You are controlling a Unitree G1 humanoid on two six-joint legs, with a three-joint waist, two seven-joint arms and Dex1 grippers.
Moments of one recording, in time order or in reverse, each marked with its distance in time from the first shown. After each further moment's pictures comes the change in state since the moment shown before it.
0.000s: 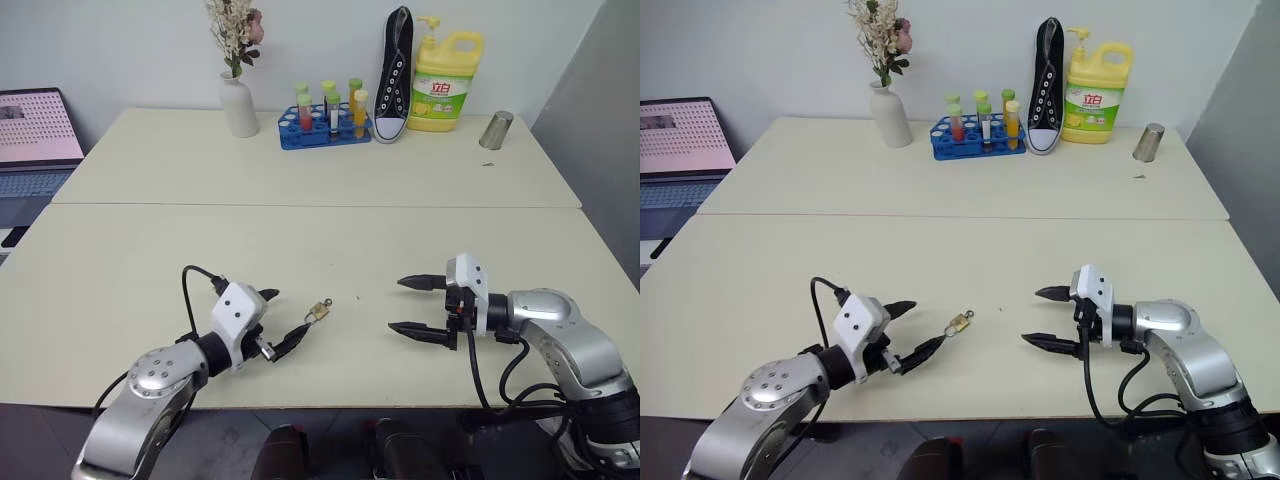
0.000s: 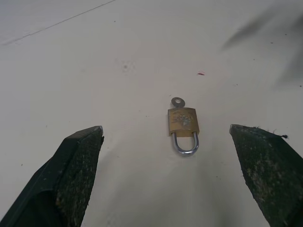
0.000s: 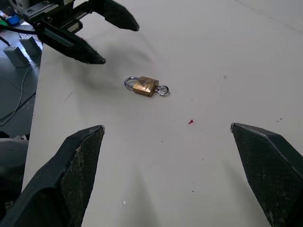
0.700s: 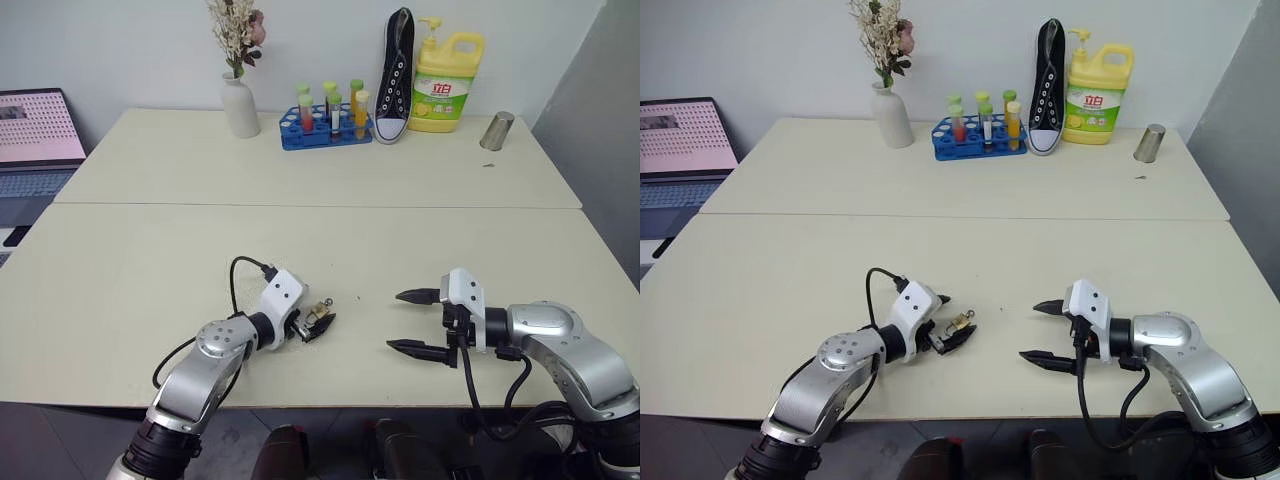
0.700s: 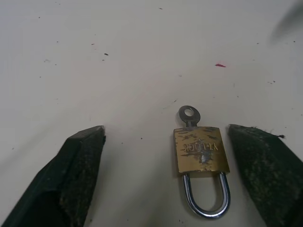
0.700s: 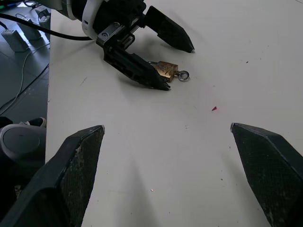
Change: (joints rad) left arm -0.214 -0.095 -0.192 0.233 0.136 0.047 0.027; right arm 0.059 -0.027 0.017 -0.126 -0.006 0.066 -0.067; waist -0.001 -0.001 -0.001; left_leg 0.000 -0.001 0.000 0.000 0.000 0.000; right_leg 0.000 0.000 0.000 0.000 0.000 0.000
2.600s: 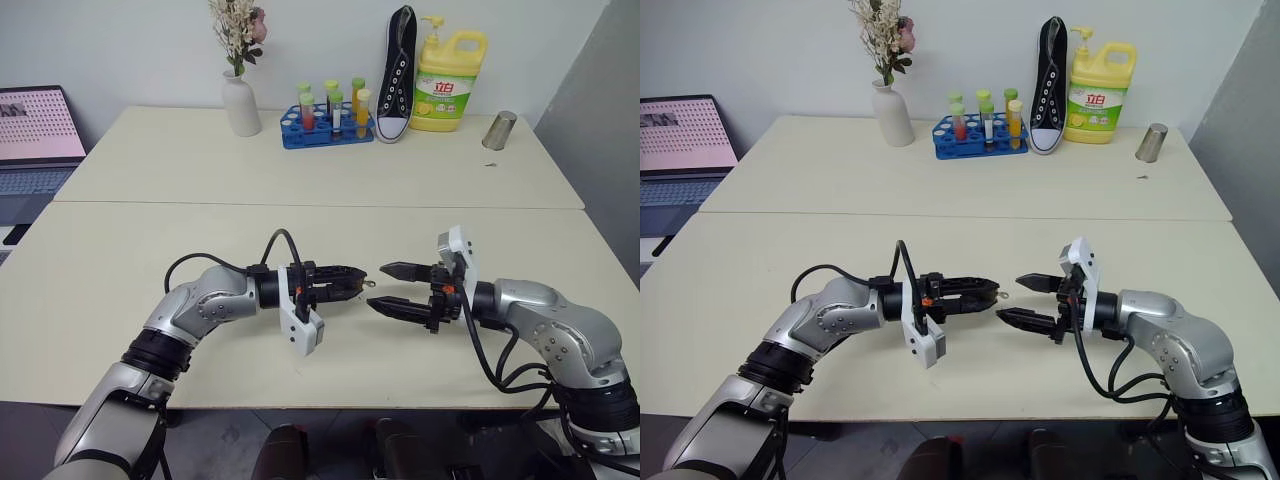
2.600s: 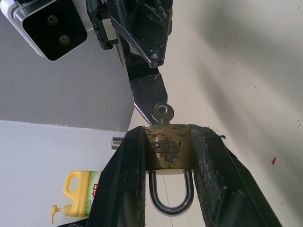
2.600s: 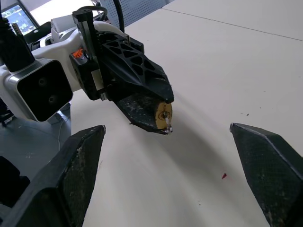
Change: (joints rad) left arm -0.432 0.163 -0.130 0.560 0.632 -1.616 0.051; right arm -0.174 0.146 -0.088 0.029 0.304 0.326 -0.150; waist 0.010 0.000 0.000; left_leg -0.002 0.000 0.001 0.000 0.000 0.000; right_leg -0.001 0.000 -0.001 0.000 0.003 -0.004
